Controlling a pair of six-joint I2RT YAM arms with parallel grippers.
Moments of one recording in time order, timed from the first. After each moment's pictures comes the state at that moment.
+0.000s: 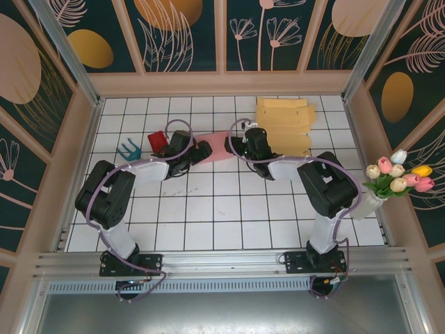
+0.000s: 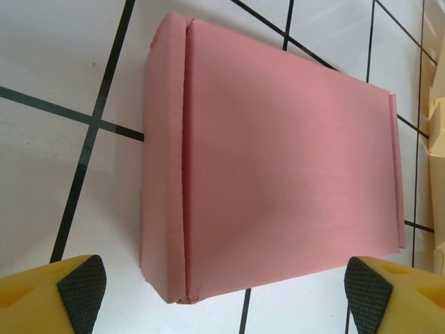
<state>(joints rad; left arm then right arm) -0.48 1.76 0.94 0.06 0.04 -0.90 0.57 1.85 0.95 0.44 0.03 0.46</state>
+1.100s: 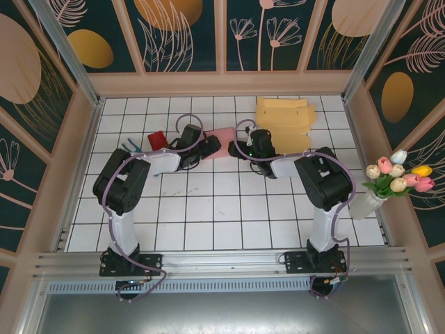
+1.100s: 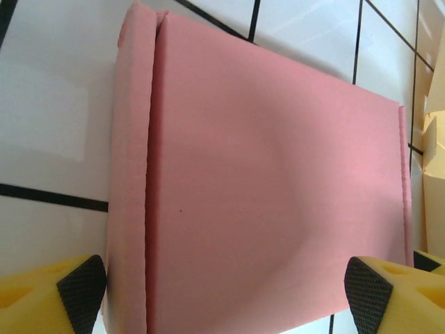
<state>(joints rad) -0.51 1.95 1.12 0.06 0.04 -0.93 0.50 1.92 0.93 0.44 -0.13 0.50</state>
